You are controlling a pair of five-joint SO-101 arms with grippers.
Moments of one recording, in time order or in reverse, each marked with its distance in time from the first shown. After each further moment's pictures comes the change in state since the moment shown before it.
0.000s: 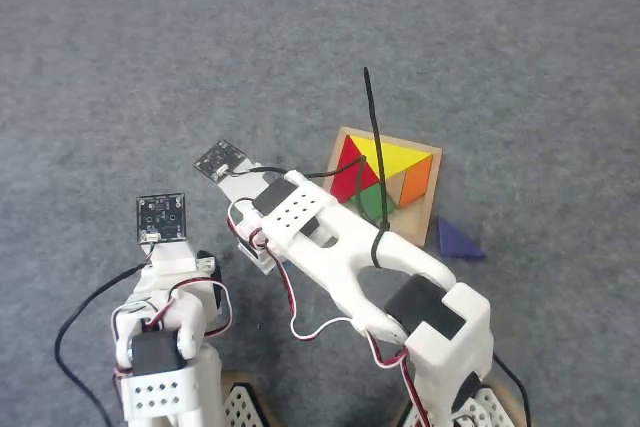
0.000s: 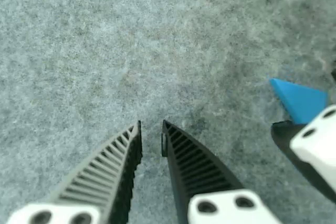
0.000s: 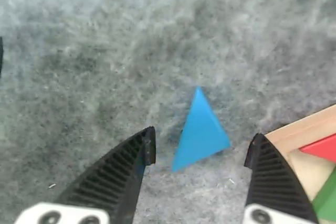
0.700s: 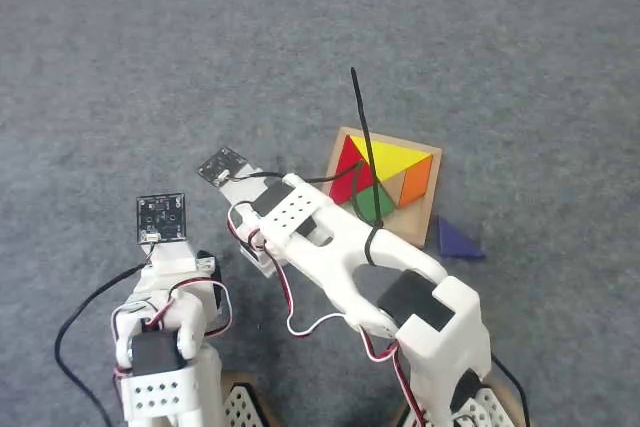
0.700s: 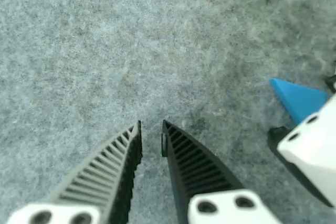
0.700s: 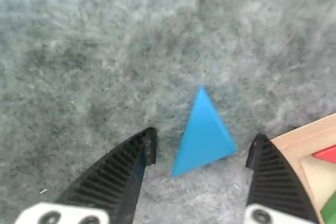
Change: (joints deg) left arm 0.0 0.0 0.0 0.0 0.0; right arm 0.1 3.7 -0.5 -0.9 -0.1
